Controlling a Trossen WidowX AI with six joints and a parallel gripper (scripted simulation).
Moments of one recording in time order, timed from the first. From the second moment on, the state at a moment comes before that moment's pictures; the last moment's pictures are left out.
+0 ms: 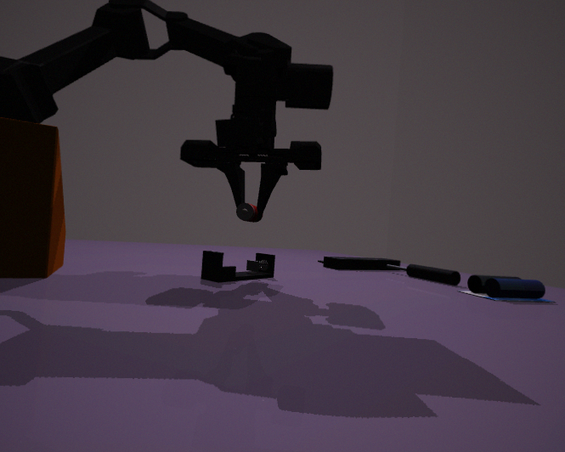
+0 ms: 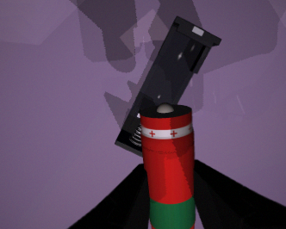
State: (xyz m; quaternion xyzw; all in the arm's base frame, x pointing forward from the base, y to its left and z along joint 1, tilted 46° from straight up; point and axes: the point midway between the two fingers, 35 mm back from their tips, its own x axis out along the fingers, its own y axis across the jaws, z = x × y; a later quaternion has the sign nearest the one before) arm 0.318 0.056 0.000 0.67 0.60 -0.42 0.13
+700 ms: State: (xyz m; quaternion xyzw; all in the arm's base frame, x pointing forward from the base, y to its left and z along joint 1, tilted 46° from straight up) arm 0.303 0.036 -0.020 0.67 0.46 -0.58 -0.04
